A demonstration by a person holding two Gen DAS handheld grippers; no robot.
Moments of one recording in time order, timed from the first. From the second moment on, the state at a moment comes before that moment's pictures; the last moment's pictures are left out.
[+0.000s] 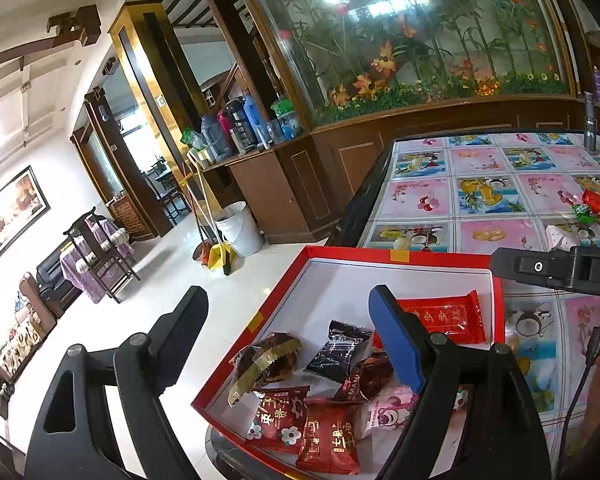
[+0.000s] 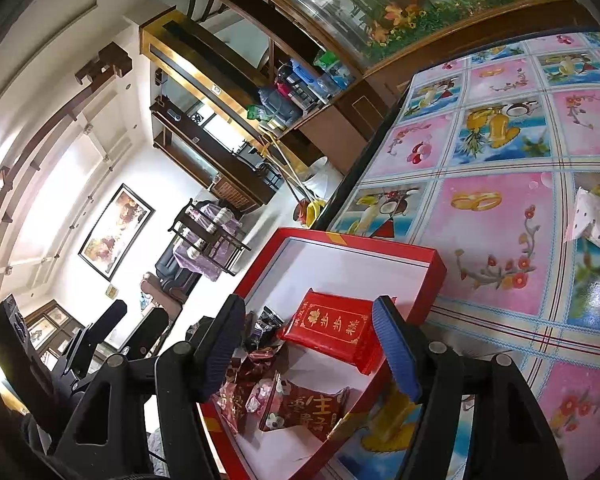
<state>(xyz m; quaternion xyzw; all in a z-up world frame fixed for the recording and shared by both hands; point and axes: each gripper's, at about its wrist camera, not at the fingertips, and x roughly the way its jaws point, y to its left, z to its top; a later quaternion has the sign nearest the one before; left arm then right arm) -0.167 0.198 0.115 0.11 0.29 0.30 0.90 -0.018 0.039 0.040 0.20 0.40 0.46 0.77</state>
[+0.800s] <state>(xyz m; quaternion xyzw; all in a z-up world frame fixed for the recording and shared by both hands) -0.112 0.115 0.110 0.11 0.33 0.15 0.92 0.039 -0.132 0.062 0.21 0.34 0.35 0.85</state>
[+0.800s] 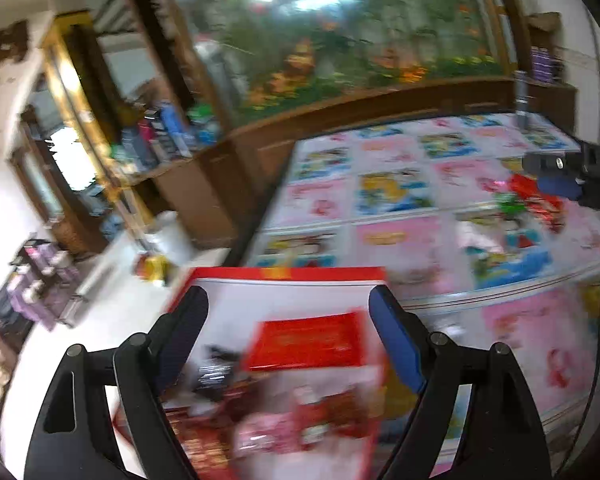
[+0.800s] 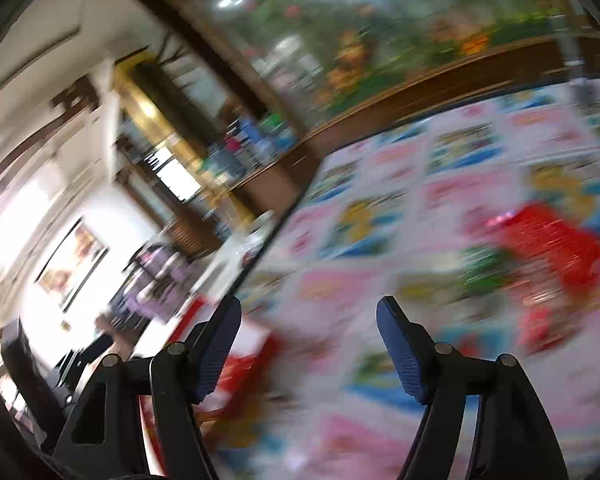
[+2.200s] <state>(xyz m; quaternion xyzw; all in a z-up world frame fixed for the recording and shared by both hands) 0.067 0.000 0.020 0.07 0.48 -0.03 0.87 0.093 -0.158 0.003 0.05 0.46 0.14 0.88</state>
